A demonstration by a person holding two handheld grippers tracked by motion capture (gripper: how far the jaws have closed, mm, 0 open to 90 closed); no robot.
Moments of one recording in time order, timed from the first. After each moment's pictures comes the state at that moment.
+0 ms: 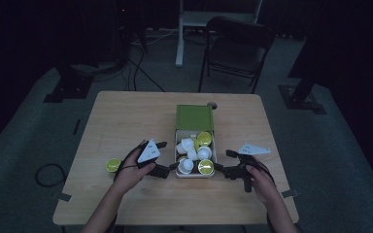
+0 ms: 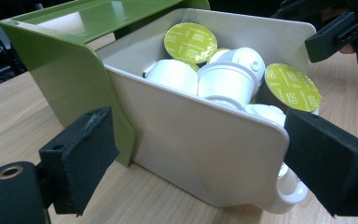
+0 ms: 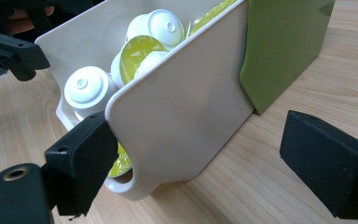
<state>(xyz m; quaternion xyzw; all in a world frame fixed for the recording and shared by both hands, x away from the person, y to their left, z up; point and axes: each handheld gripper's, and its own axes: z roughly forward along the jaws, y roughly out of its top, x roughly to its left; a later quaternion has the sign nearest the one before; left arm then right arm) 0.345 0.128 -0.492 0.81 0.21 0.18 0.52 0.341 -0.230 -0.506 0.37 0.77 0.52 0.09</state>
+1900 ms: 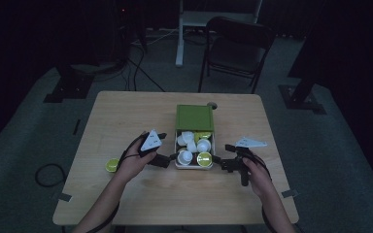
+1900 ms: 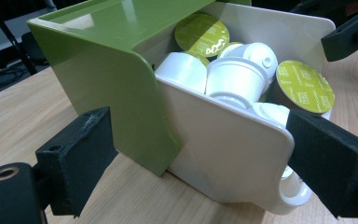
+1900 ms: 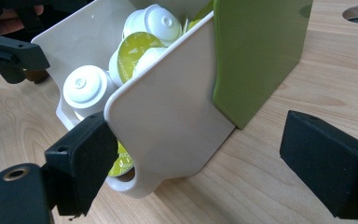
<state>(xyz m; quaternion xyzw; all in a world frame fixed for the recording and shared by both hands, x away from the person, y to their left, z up) 0.378 0.127 -0.488 0.82 0.22 0.19 0.50 0.364 -0.224 -0.505 0.39 0.76 0.51 0.10</state>
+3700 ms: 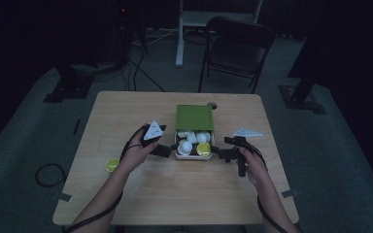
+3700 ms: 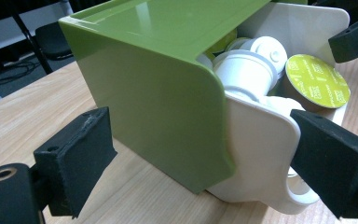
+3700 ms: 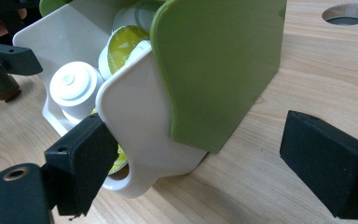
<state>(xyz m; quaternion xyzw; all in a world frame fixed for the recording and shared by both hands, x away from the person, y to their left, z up) 0.413 0.125 -0.489 0.81 0.24 0.20 0.49 0.399 -0.220 -0.503 0.43 0.75 0.49 0.10</state>
